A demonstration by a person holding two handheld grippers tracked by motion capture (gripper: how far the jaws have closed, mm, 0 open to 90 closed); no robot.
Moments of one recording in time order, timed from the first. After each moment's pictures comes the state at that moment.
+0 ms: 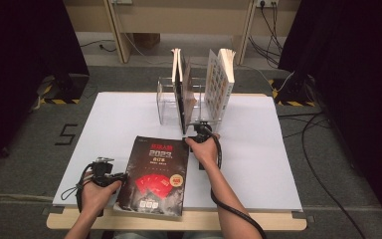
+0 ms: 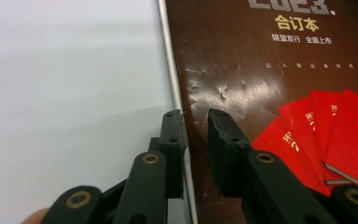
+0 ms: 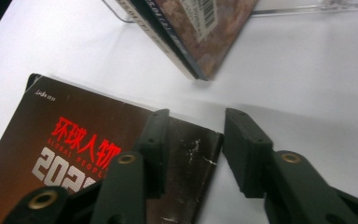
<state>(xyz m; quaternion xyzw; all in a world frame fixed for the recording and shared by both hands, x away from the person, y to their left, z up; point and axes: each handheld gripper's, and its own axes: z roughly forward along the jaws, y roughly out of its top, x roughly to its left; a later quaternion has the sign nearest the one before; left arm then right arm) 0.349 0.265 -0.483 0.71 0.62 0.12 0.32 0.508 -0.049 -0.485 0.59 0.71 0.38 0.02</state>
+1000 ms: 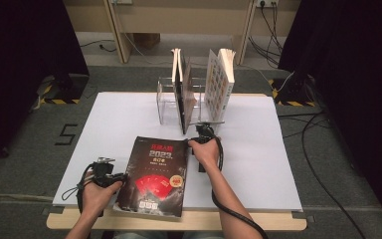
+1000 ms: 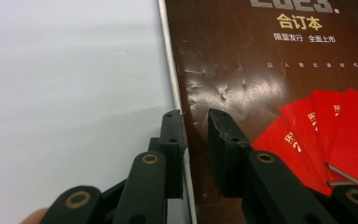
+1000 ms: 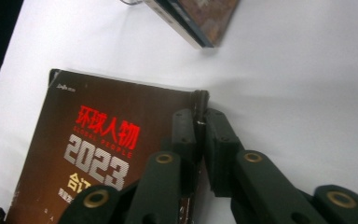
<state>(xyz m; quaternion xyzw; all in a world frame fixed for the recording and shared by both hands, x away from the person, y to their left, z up) 0.348 0.263 -0.482 0.71 0.61 0.12 0.32 0.498 -0.054 -0.478 0.62 0.69 0.37 -0.04</state>
